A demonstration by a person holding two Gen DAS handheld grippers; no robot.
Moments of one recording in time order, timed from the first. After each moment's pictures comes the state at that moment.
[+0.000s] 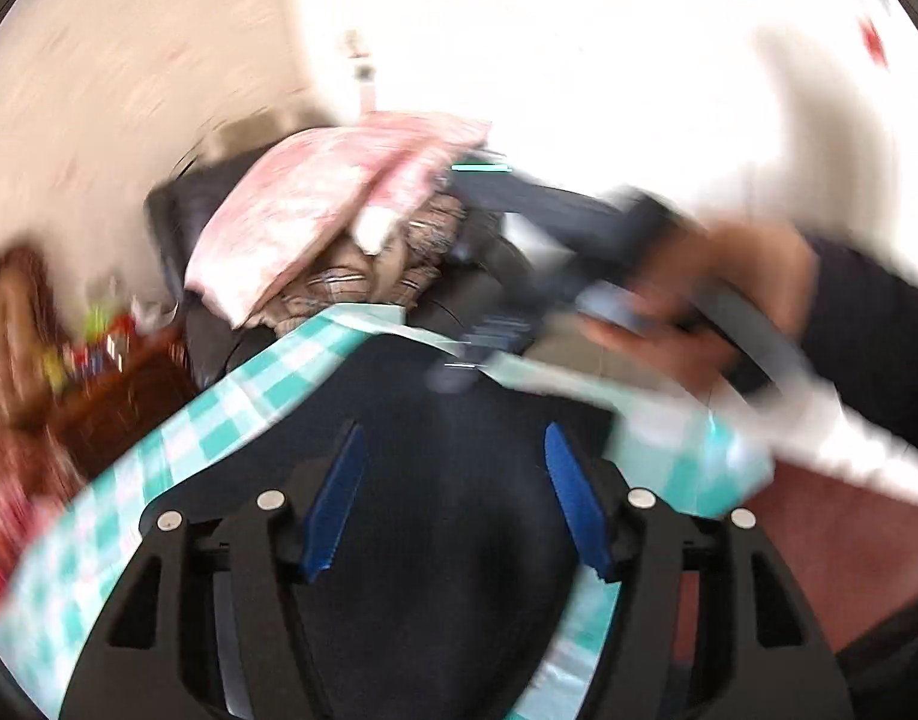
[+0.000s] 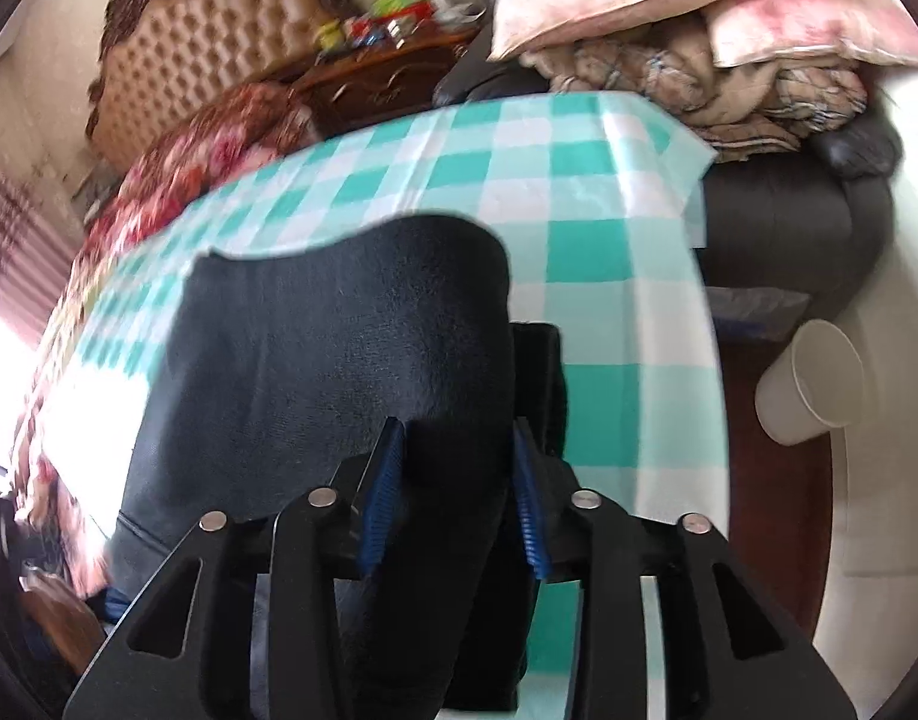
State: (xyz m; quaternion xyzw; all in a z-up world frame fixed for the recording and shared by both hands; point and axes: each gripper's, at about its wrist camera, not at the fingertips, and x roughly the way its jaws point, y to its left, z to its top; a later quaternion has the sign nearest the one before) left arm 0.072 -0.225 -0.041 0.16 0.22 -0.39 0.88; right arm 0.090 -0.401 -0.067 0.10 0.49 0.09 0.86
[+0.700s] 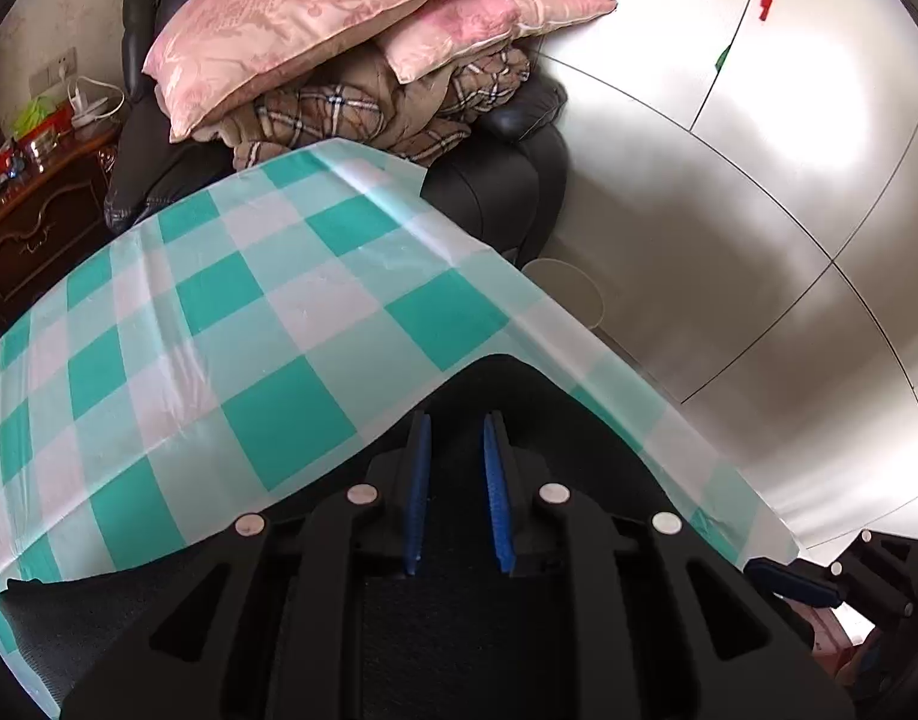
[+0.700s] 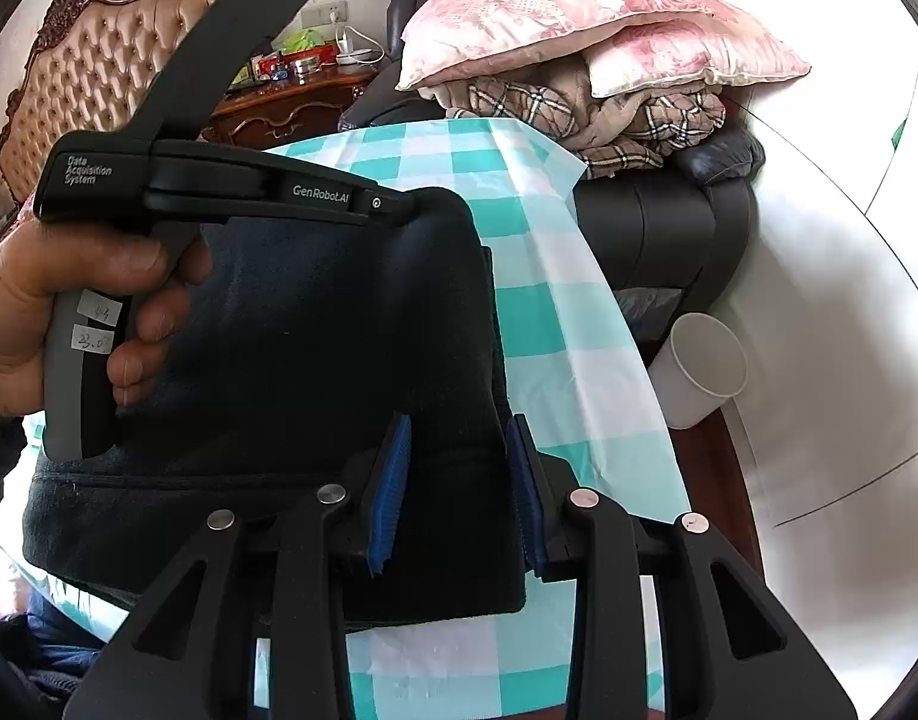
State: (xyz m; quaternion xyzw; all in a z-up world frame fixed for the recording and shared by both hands) left arm 0.275 -0.321 -0.121 0.10 0.45 -0.39 0.80; right arm 0.028 -0.359 -0.104 0.03 0.45 -0.08 0.89
